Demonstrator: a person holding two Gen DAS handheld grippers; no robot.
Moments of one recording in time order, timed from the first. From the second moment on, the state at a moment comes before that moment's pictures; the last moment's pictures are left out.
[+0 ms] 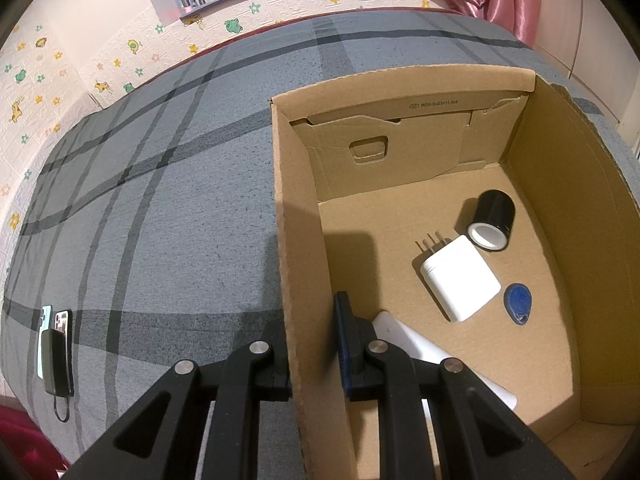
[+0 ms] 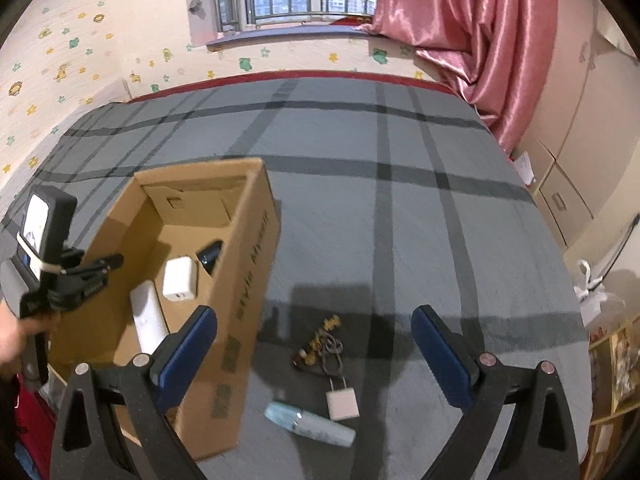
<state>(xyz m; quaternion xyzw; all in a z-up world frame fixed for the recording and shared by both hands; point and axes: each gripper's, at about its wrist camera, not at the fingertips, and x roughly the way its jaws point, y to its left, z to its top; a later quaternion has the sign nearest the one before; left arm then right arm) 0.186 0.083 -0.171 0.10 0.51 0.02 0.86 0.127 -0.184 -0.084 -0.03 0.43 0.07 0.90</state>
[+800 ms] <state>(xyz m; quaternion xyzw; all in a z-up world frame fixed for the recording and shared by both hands) 0.185 0.084 -0.170 0.10 0.51 0.02 0.86 0.077 -0.213 -0.170 -0.01 0.46 0.05 0.88</state>
